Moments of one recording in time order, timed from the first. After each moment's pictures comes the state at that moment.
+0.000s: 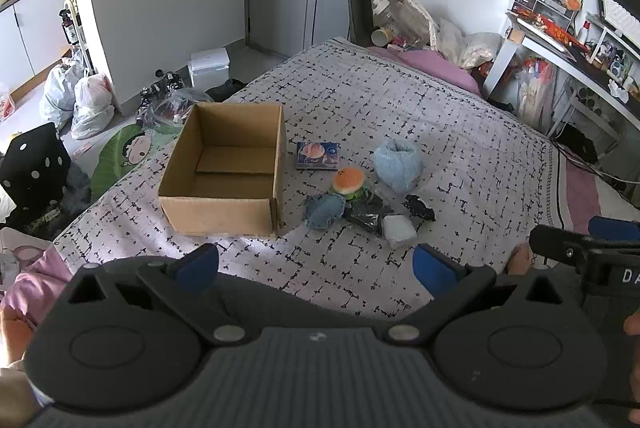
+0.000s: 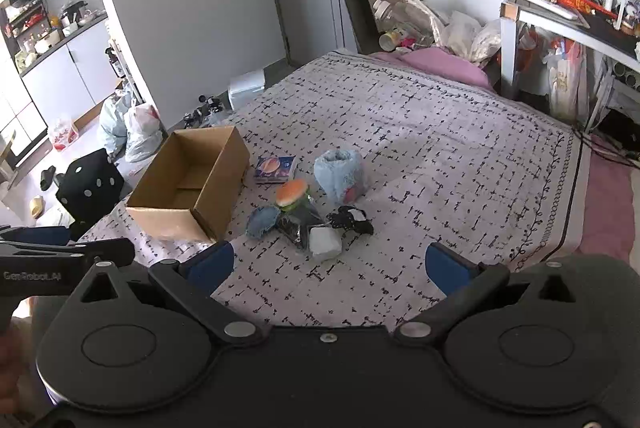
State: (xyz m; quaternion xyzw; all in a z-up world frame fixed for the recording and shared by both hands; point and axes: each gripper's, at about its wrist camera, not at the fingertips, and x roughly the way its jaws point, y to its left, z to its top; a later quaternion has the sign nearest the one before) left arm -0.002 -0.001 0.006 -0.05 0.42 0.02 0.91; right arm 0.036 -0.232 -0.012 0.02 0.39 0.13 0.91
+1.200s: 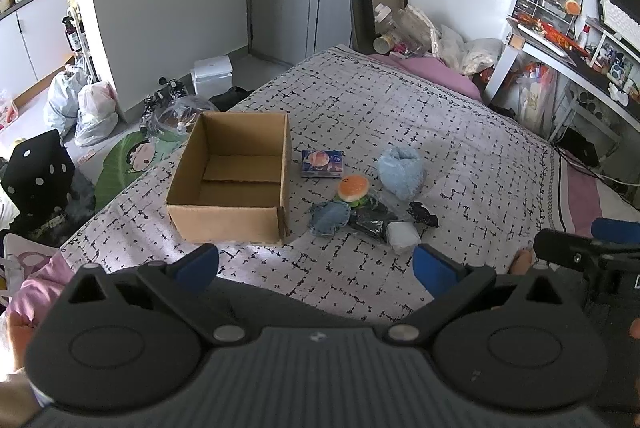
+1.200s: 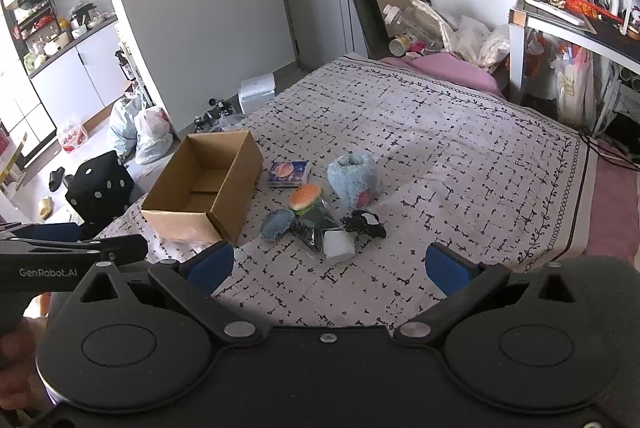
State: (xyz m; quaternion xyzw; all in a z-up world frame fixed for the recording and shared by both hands) left arm -0.005 0.004 0.012 -0.04 0.41 0.02 0.91; right arm 0.030 -0.228 -0.005 0.03 0.38 0.14 0.91
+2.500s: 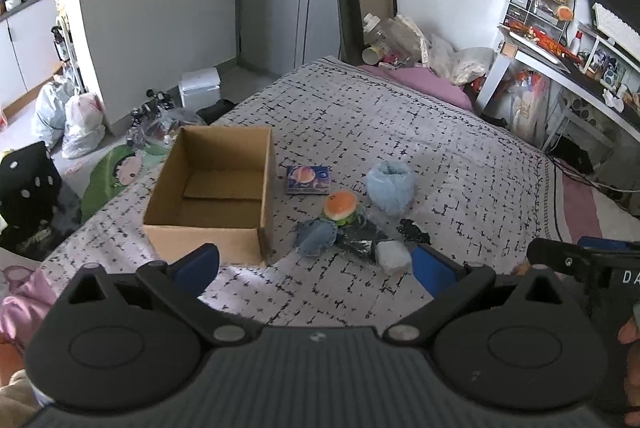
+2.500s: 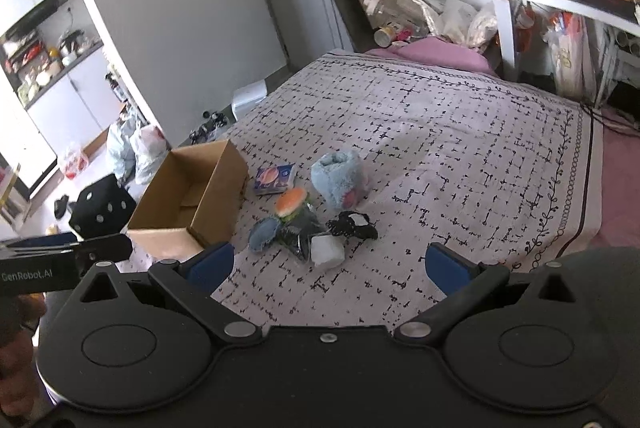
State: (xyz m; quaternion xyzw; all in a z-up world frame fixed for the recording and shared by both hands) left arm 0.017 -0.005 -0.003 -0.05 0.39 0.01 0.92; right arm 0.056 -0.257 -0.034 0.08 0.39 0.14 0.91
